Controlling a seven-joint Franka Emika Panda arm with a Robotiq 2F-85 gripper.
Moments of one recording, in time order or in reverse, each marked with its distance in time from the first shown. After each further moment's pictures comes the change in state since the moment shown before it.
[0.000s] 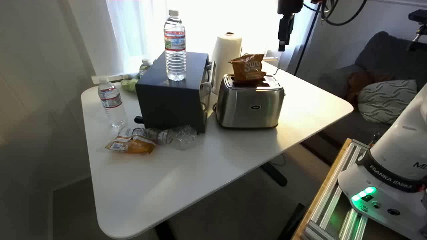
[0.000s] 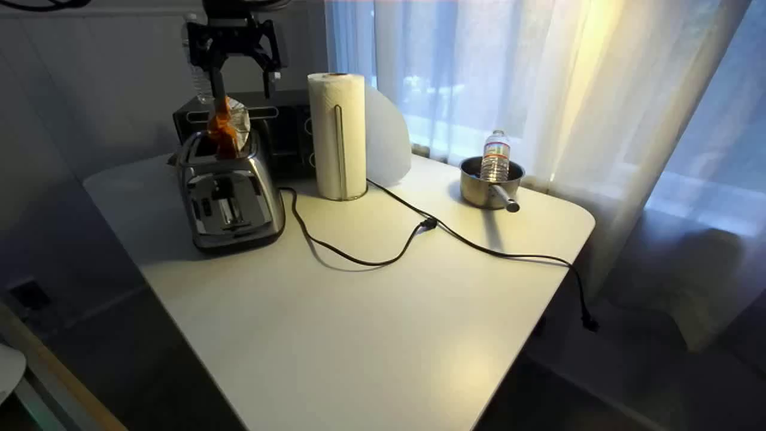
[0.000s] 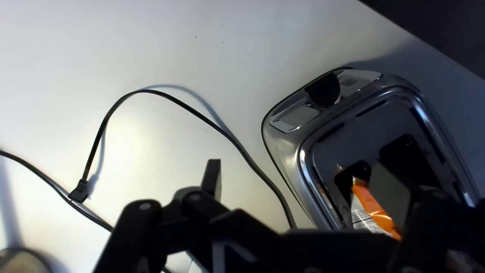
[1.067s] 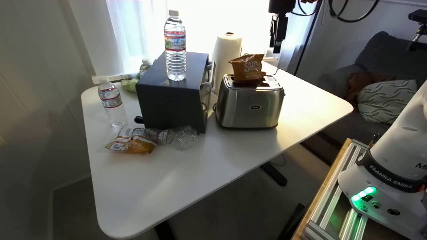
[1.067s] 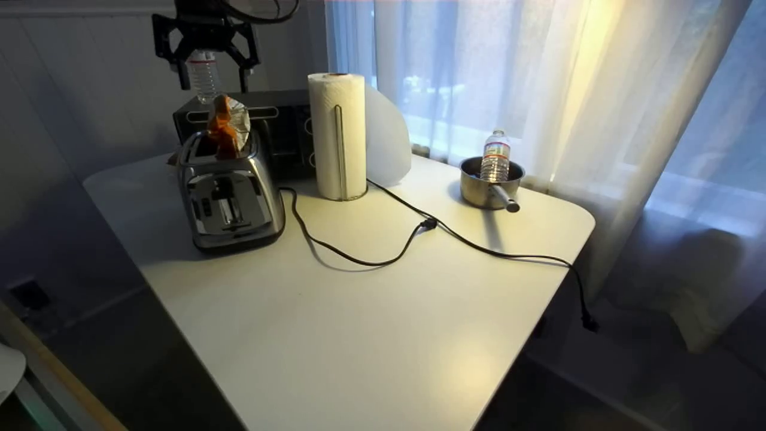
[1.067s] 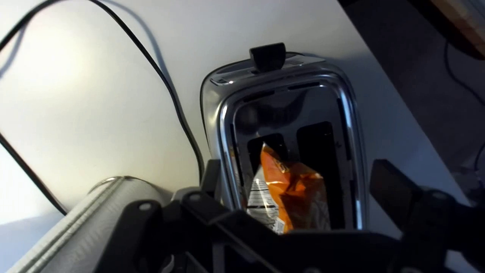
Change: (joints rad) arm 0.074 -0.041 0.036 -0.034 0.100 0.000 -0.290
